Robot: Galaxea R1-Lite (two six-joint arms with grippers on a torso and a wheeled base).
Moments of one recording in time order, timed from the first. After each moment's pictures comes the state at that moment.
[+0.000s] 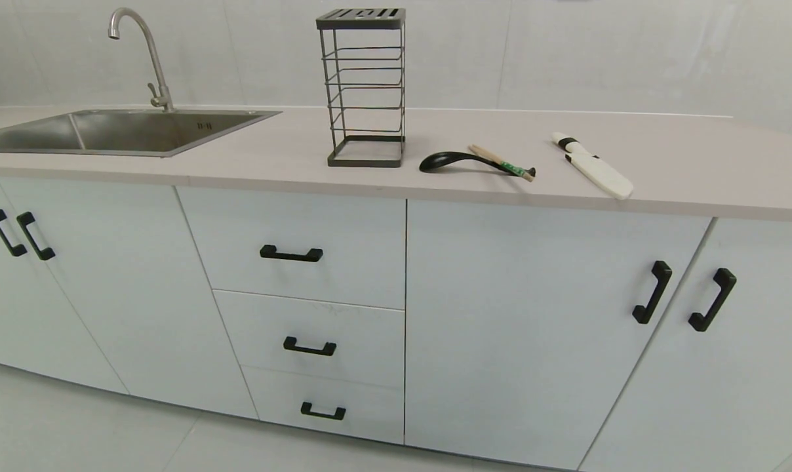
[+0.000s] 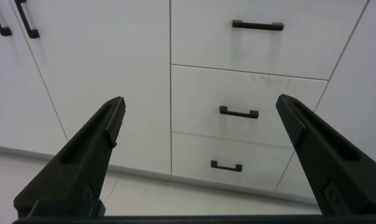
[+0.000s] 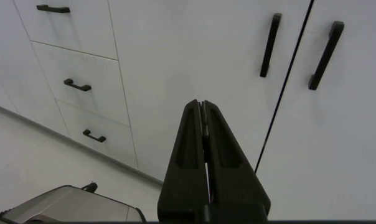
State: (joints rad) left arm 0.00 0.00 0.00 -0.06 0.01 -0.03; right arm 0.00 0.00 -0.03 0.01 0.33 -0.01
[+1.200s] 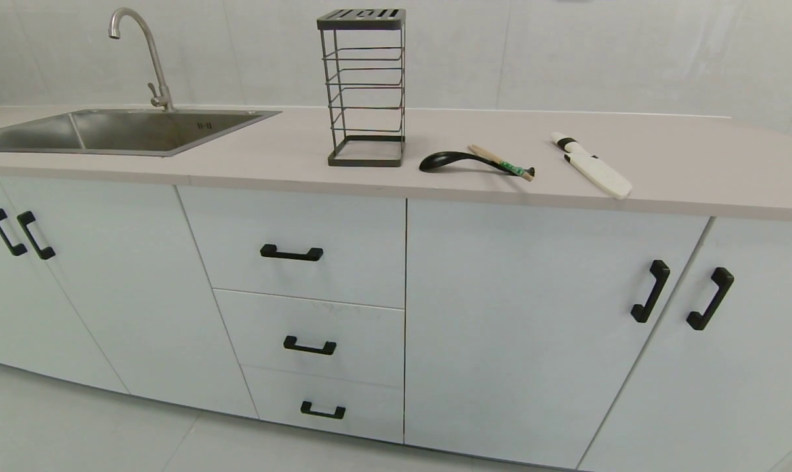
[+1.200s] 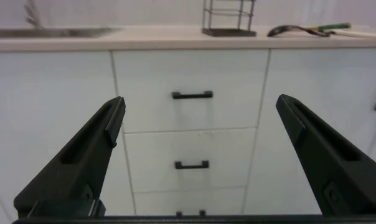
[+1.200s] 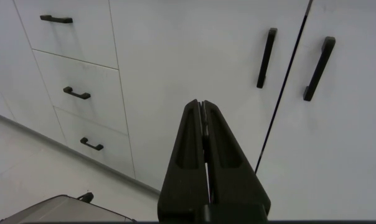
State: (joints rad) left arm -0.05 0.23 -0.24 -0.22 -0.21 -0.06; right arm 0.00 0.00 0.00 -0.06 0.33 -0.01
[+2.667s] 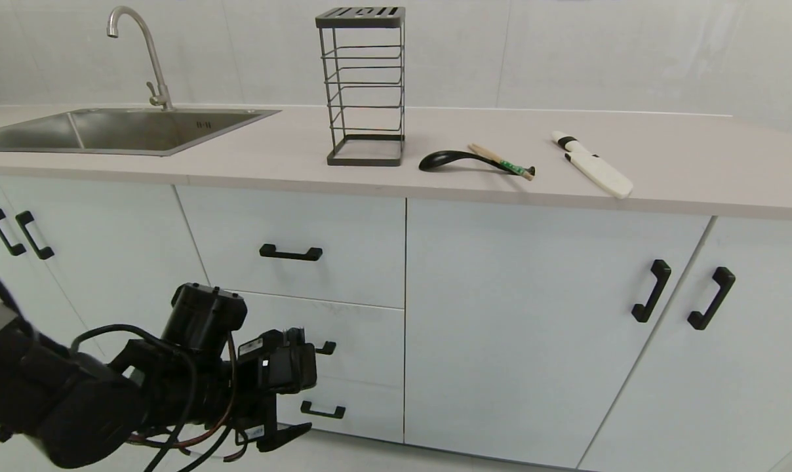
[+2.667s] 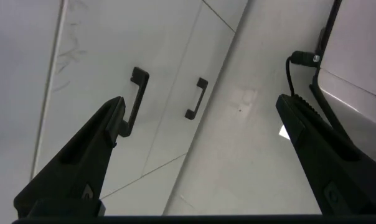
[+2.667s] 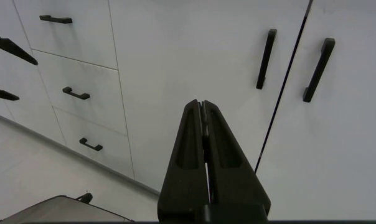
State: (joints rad) left arm -0.40 1.83 -0.51 -0.48 -0.25 0.99; right arm 0.00 0.00 0.00 -0.07 0.33 -0.01
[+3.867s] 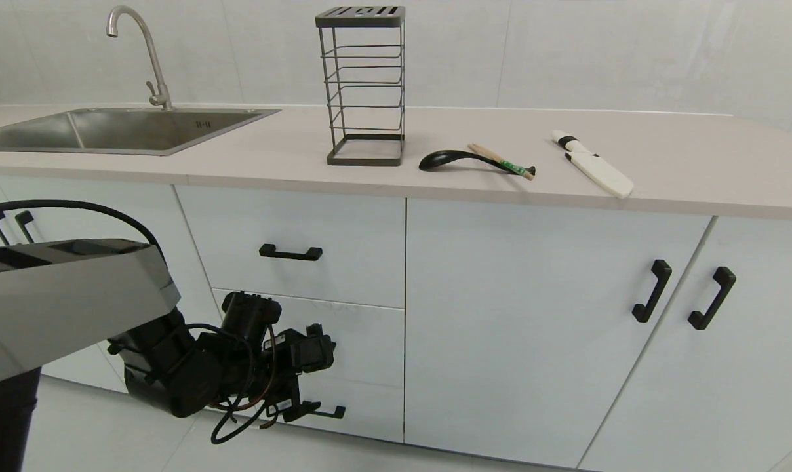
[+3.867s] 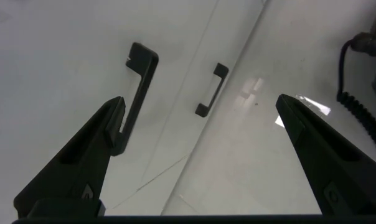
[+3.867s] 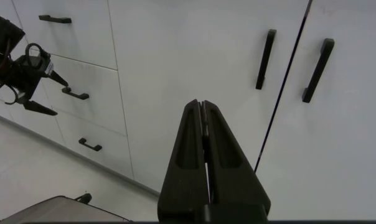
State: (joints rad) left arm -0.30 2.23 -0.69 -0.65 -0.24 1.04; right arm 0.00 0.00 0.00 -0.07 0.33 -0.02
